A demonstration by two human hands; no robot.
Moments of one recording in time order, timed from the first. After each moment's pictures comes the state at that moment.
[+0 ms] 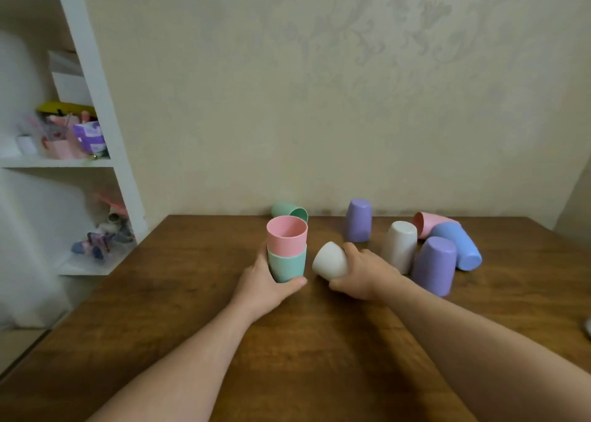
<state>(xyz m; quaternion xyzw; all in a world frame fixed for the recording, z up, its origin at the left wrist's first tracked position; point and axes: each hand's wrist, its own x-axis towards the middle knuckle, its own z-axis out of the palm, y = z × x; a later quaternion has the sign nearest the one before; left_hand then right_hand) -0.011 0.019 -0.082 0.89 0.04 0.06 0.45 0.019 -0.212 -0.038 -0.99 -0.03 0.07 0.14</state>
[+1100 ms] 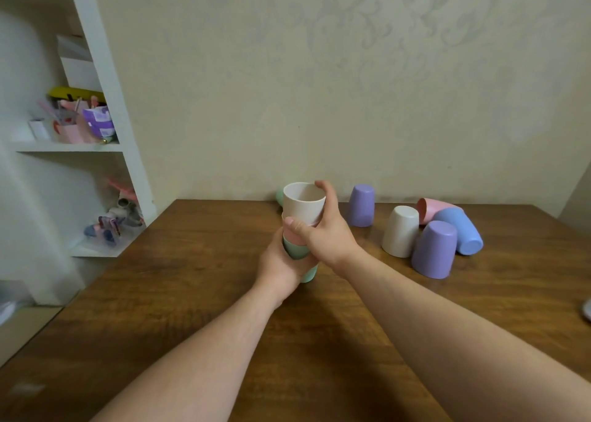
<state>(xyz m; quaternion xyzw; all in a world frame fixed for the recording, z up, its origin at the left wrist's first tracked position) -0.031 -0.019 -0.071 0.80 0.03 0.09 0.59 -0.019 -0.141 -0.013 -0.79 -0.14 -0.07 0.59</state>
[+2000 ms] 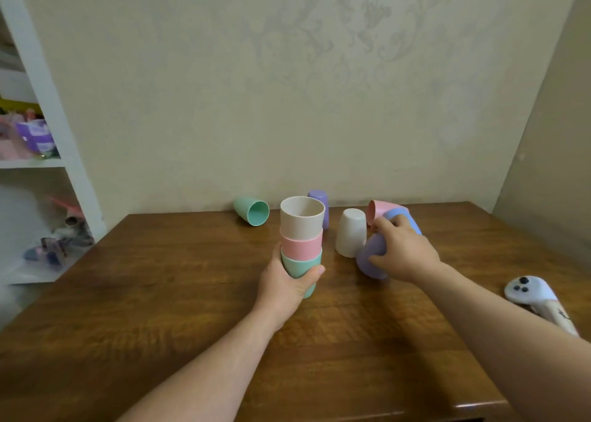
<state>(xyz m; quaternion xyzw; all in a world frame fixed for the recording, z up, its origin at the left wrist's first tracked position) -0.046 -0.103 -0.091 0.79 0.00 0.09 0.60 -0.028 -0.356 -0.019 -0.99 0.03 -0.08 0.11</state>
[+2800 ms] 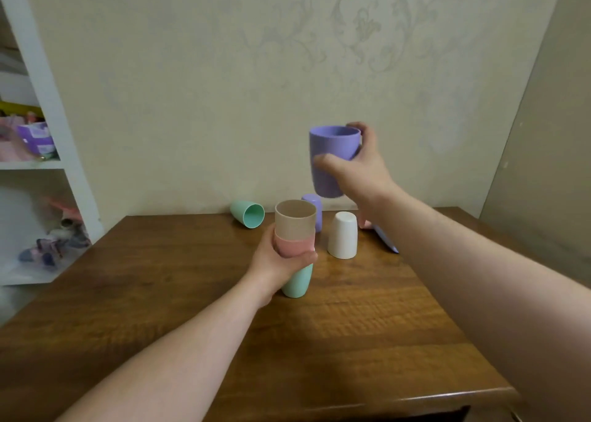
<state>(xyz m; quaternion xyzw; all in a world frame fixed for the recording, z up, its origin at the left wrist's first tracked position) -0.042 -0.096 -0.052 0.74 -0.03 0.04 0.67 -0.066 -0.263 0.118 -0.74 -0.09 -0.21 0.64</state>
